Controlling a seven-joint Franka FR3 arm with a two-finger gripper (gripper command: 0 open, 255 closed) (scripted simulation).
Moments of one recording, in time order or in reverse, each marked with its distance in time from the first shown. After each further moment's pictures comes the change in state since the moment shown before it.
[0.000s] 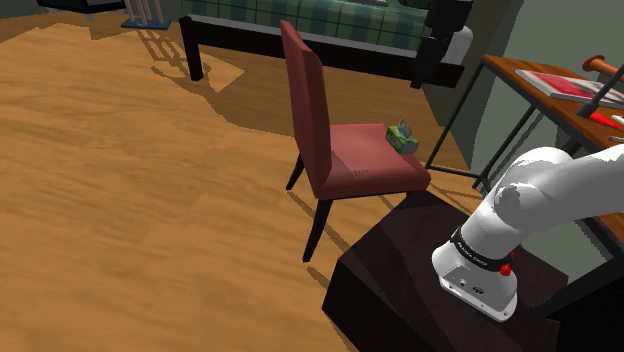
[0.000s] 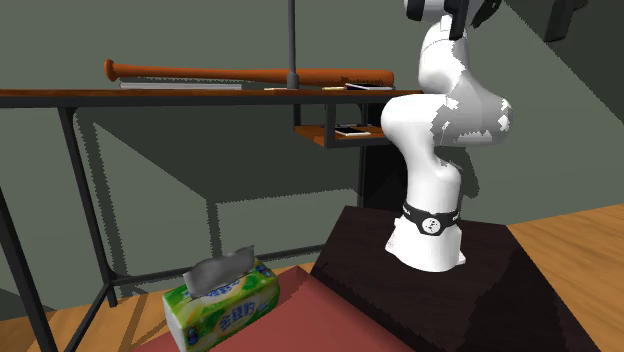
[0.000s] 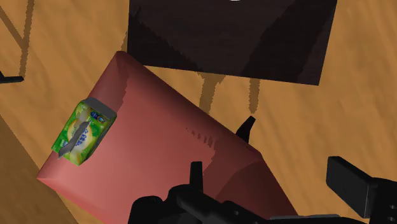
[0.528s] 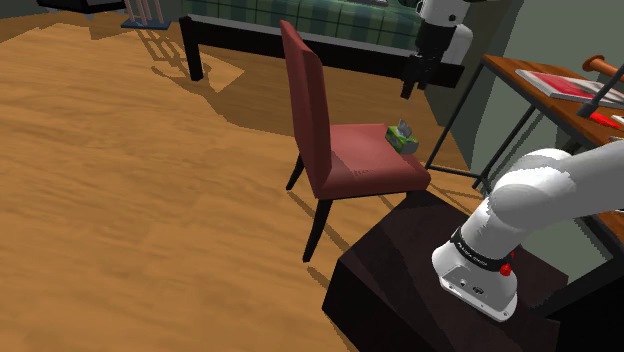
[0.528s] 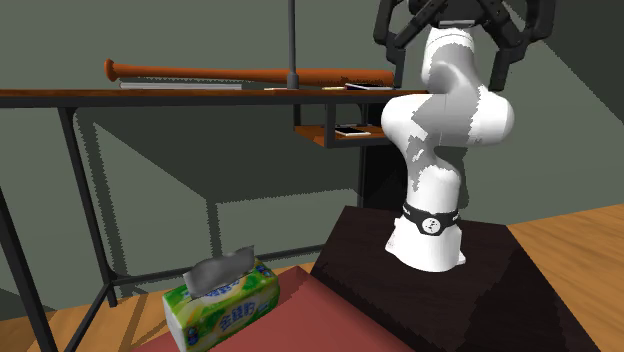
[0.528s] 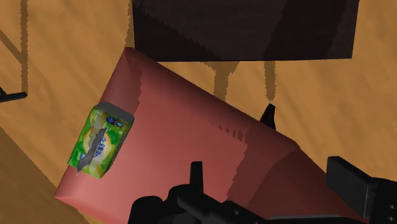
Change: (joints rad) arm -0.069 0.069 -0.070 -0.090 -0.039 0.171 0.011
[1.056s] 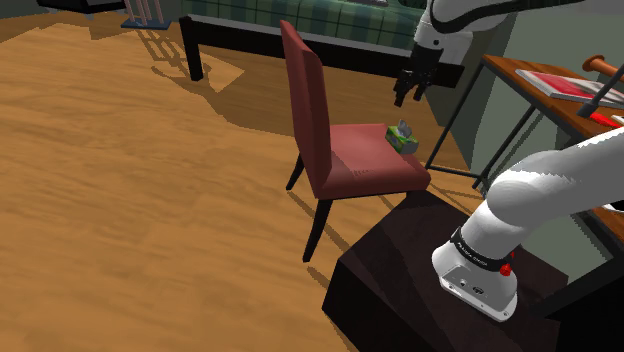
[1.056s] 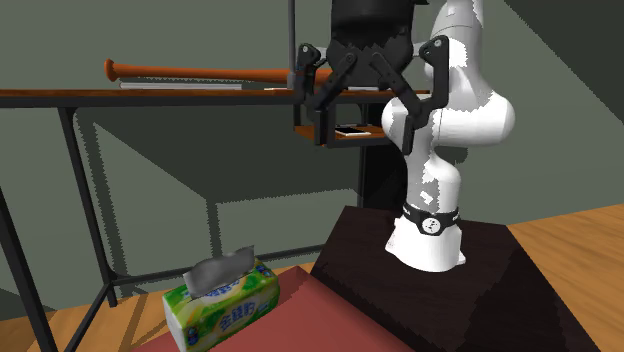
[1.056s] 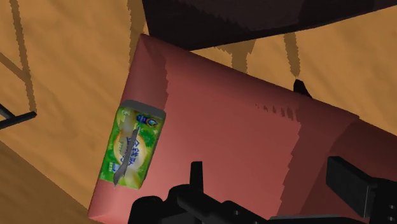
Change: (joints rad) arm -0.089 0.163 -0.101 -0.041 -0.040 0.223 0.012
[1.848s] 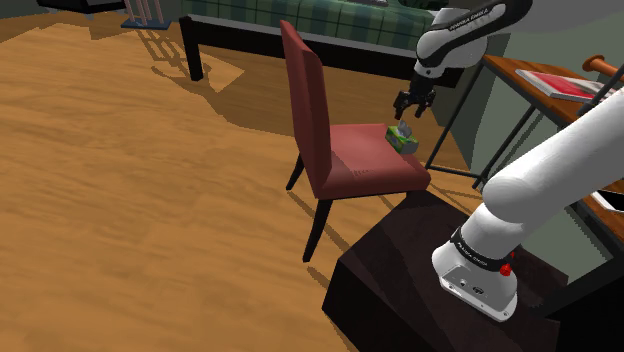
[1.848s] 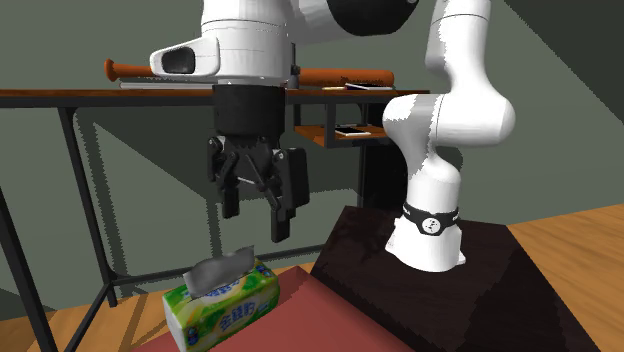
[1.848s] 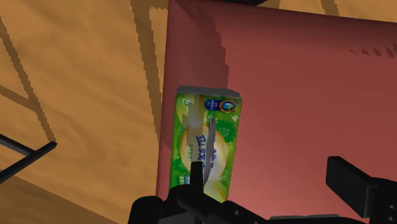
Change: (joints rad) arm -0.102 0.312 -0.157 0.013 0.016 0.325 -0.008
